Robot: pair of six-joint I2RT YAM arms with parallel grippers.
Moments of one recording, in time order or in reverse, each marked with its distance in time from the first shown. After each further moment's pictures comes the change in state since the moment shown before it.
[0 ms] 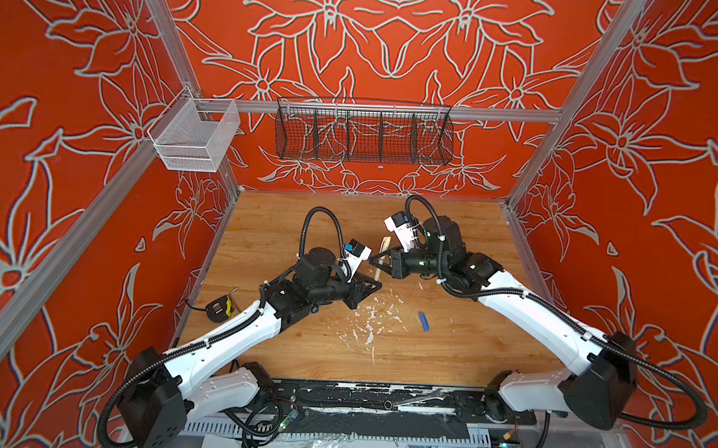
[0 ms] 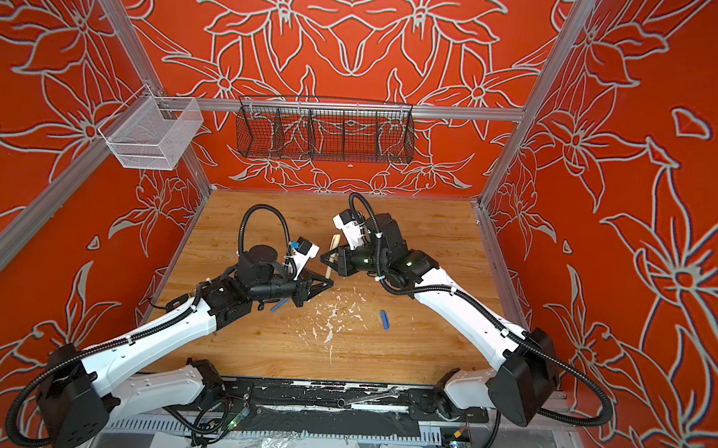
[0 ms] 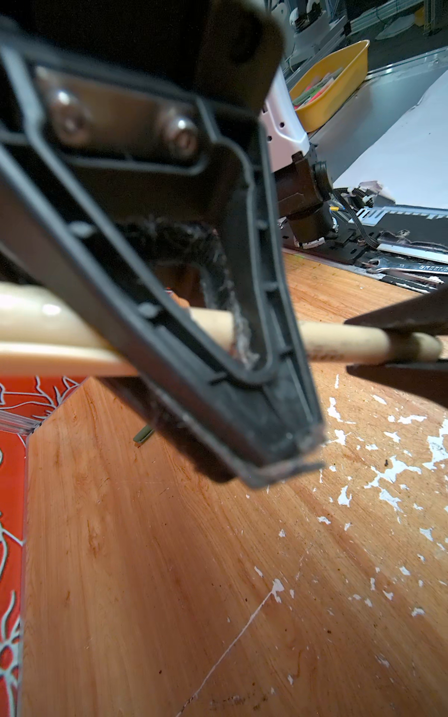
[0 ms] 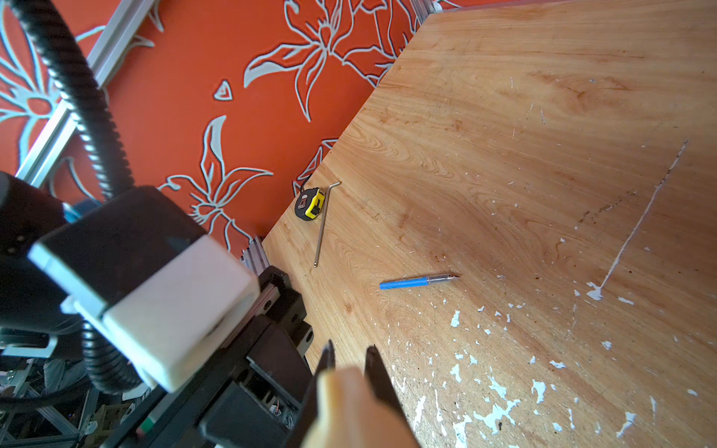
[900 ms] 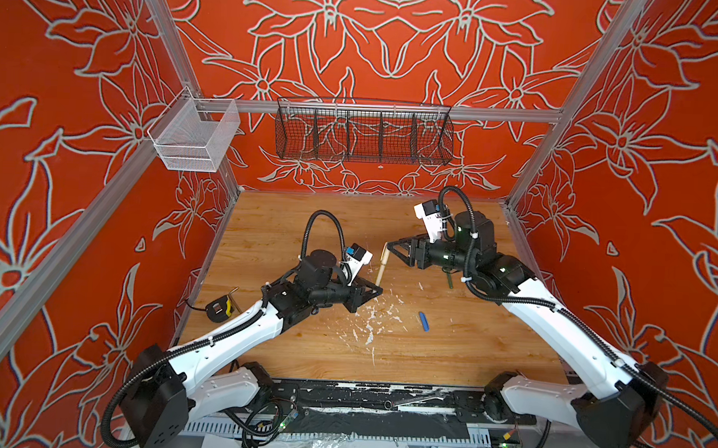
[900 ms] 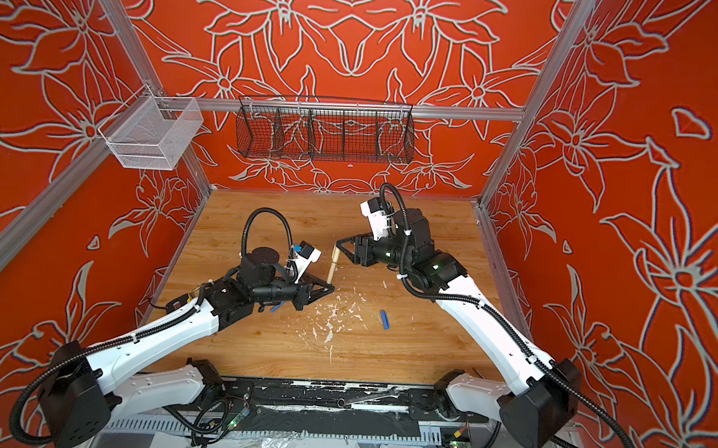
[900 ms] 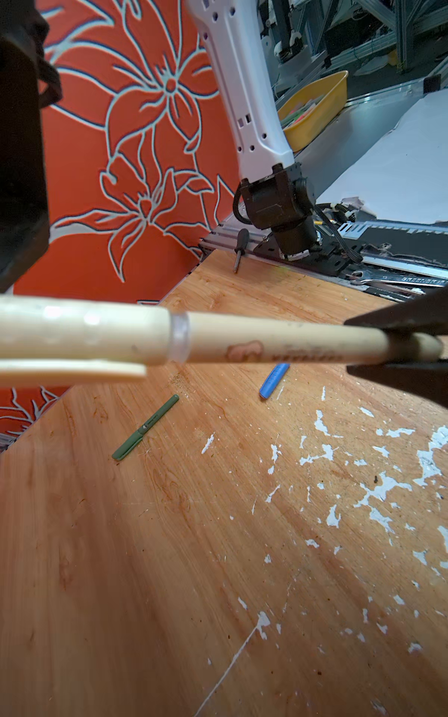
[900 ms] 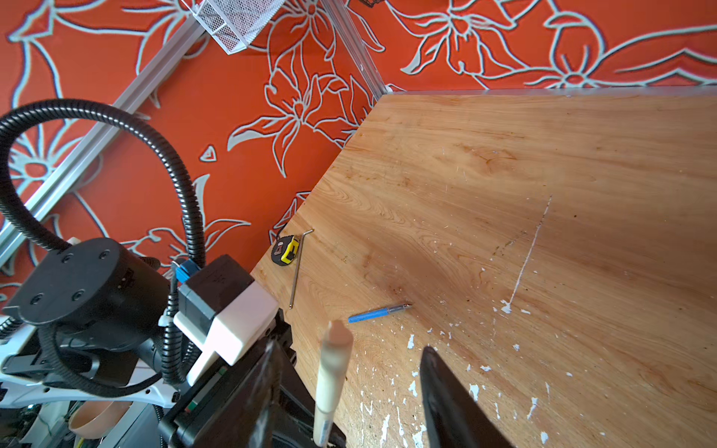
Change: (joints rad) left arm 0.001 0.014 -0.029 0.013 0.074 -0.006; right arm -0.122 -0.118 -0.006 -0.011 0.044 -0.003
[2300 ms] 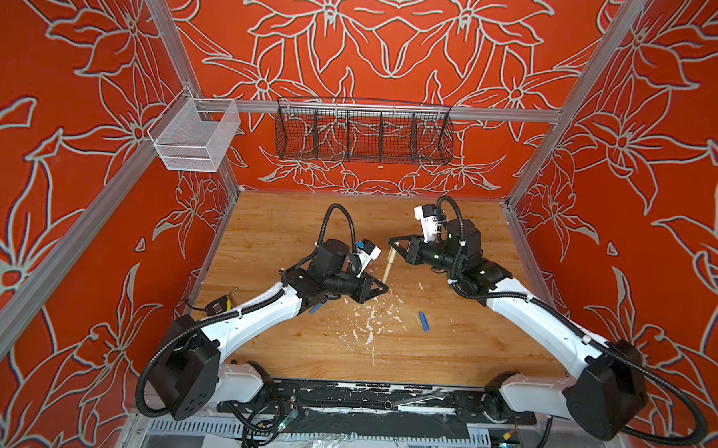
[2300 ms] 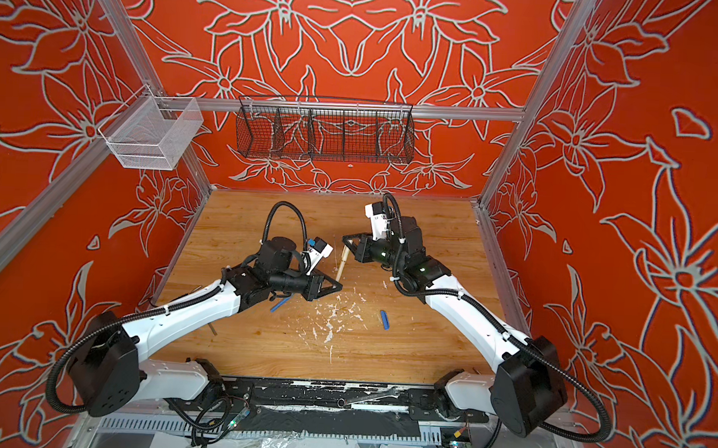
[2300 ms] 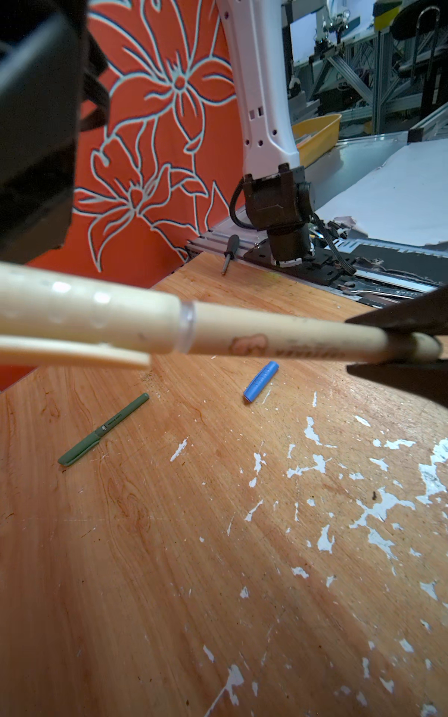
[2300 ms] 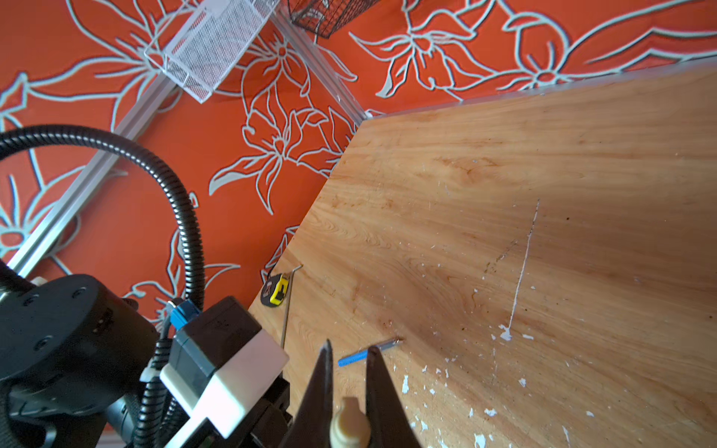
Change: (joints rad) left arm 0.050 0.225 0.127 -0.032 0.091 -0.053; right arm -0.029 0.071 -0.192 0.331 0.057 0.153
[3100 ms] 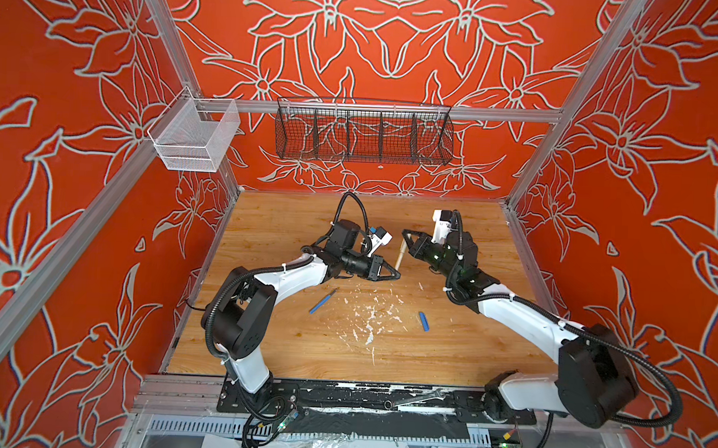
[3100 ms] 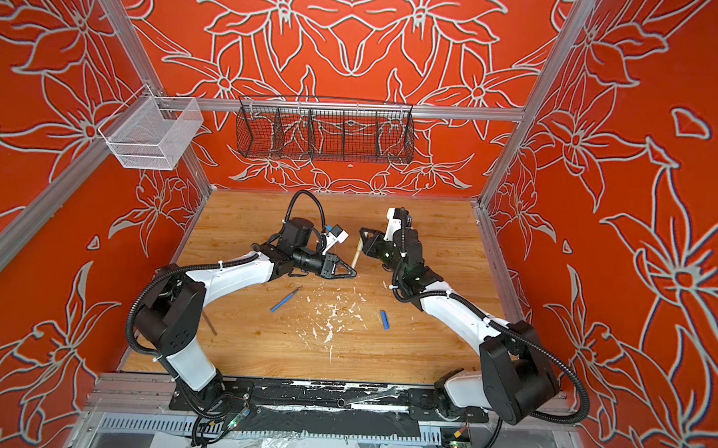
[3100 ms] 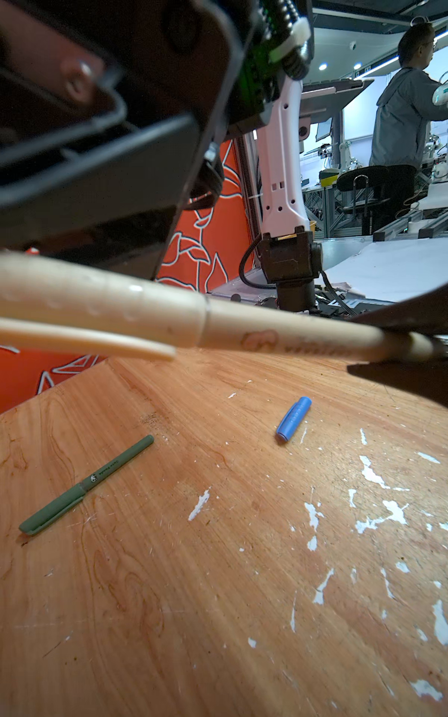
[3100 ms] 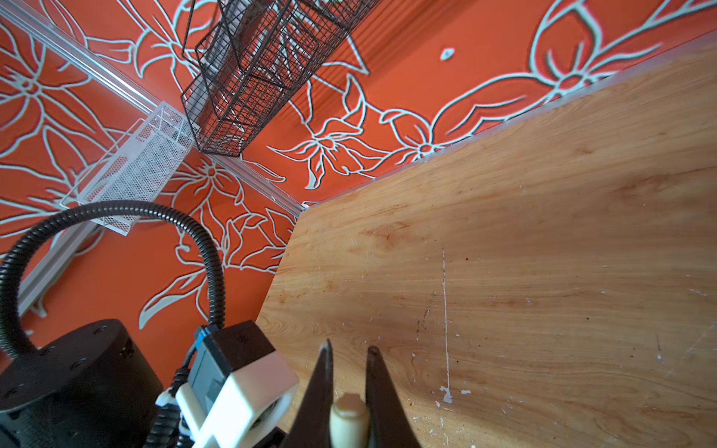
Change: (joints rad) left arm 0.097 0.369 0.222 0.105 0.332 -0.095; right arm -0.028 0.055 -0.179 0.331 0.292 0.189
